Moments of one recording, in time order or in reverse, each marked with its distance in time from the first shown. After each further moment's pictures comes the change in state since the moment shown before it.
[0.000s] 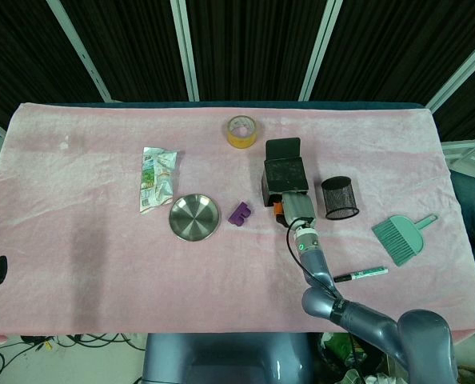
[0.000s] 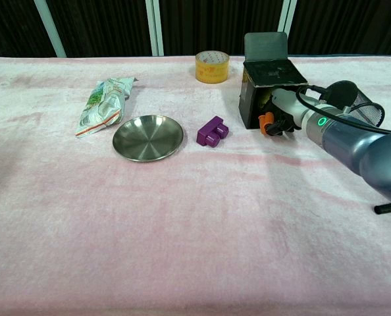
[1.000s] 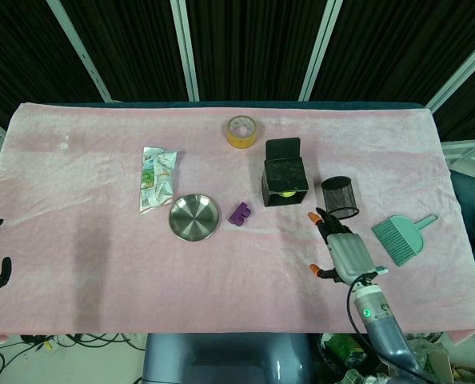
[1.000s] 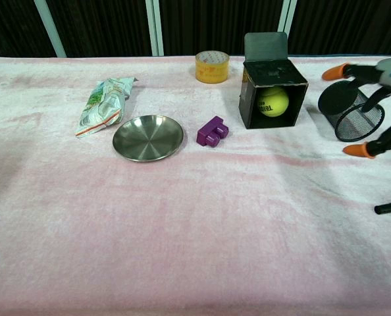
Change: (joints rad) left arm 0.002 -0.006 0.011 -0.007 0.027 0.012 0.014; right arm -0.425 0.612 -0.263 -0.969 -0.377 0.404 -0.046
